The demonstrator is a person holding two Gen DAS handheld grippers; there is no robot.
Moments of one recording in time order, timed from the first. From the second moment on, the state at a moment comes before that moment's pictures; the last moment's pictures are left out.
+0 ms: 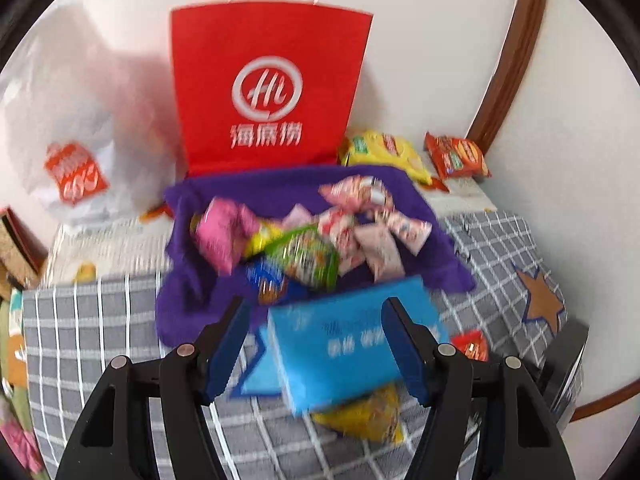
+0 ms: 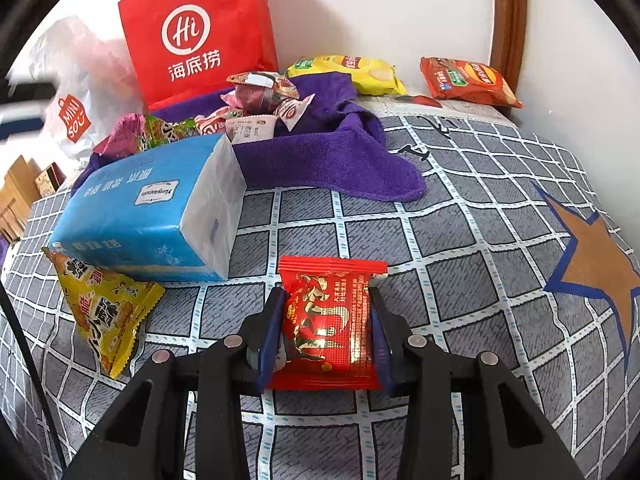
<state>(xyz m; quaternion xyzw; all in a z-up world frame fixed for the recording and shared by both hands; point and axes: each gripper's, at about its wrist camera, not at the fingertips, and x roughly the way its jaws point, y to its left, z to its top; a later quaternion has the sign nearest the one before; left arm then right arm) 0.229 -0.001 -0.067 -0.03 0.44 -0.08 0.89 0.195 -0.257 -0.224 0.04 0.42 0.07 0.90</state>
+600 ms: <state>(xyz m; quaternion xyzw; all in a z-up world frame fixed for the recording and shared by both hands) 0.158 -0.014 -0.167 -0.08 0.51 -0.11 0.85 0.127 -0.266 -0.198 0.05 0.42 0.08 0.91</state>
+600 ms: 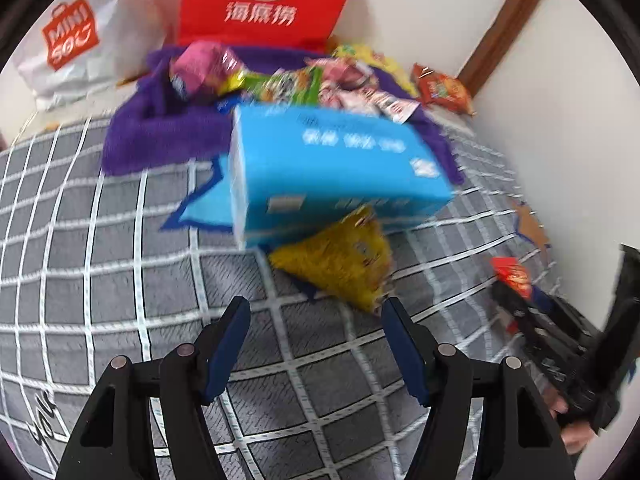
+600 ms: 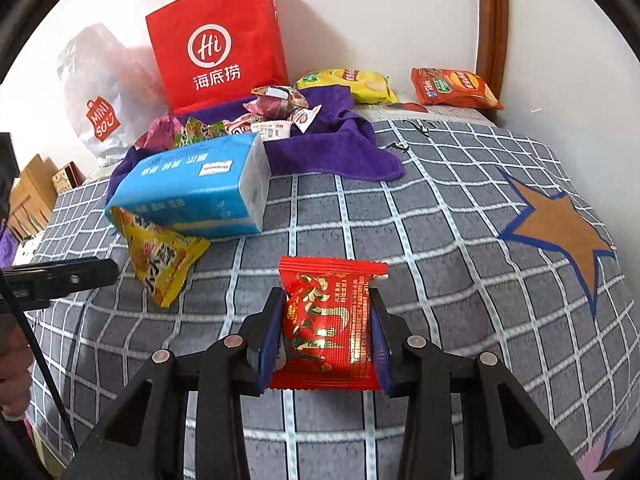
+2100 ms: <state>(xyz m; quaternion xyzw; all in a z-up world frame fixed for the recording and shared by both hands) 0.185 -0.037 -0.181 -0.13 0.48 -0.10 0.86 0.125 -0.272 -0.220 0.05 0.43 0.08 0.90</state>
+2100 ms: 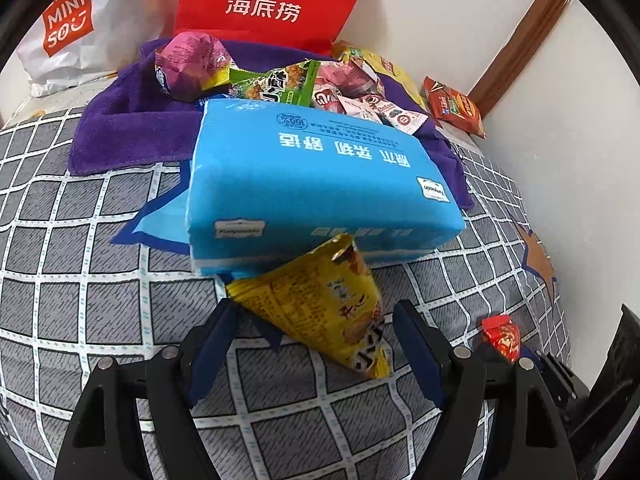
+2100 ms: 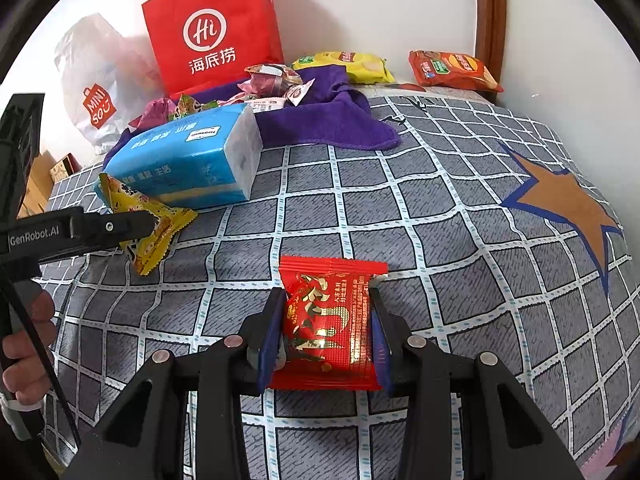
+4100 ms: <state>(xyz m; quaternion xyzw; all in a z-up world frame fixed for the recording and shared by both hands) 0.122 0.004 -0.147 -0.14 0.47 -0.12 0.86 0.117 -0.220 -0.162 0.01 0.40 0.12 0.91</state>
